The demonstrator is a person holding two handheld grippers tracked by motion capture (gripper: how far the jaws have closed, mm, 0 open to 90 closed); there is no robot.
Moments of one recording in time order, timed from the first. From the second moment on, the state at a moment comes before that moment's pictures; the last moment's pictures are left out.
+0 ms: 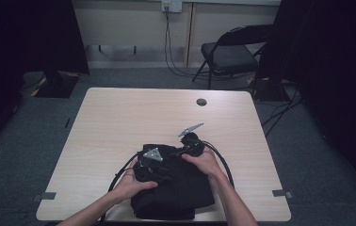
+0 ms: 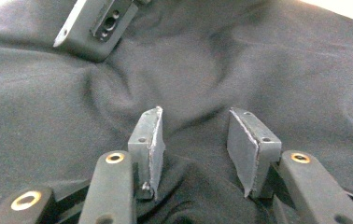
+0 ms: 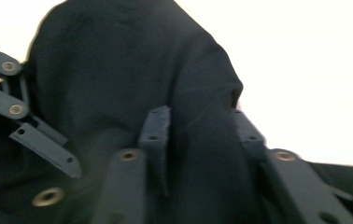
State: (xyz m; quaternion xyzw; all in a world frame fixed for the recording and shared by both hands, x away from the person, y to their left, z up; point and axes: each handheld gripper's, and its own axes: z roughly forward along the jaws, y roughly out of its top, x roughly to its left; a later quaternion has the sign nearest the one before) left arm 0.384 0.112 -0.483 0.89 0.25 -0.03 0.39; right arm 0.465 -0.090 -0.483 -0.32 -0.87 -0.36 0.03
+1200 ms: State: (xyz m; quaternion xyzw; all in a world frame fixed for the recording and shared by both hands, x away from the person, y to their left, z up) left arm 0.381 0.110 -0.455 0.89 0.20 0.00 0.41; right arm 0.494 -0.125 -0.406 -0.35 -0.83 -0.43 -0.08
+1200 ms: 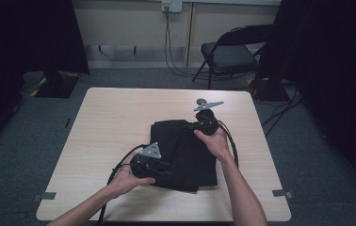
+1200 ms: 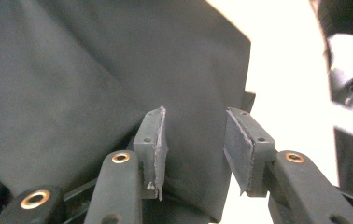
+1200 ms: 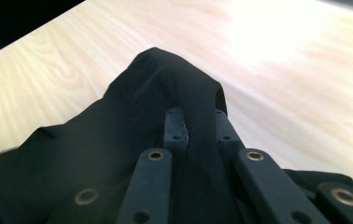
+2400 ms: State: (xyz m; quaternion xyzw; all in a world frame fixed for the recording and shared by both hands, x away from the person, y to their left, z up) left arm 0.401 0.173 -0.431 0.83 0.31 0.11 0.44; right arm 0.373 -0.115 -0.469 -0.26 -0.87 -0.43 -0.05
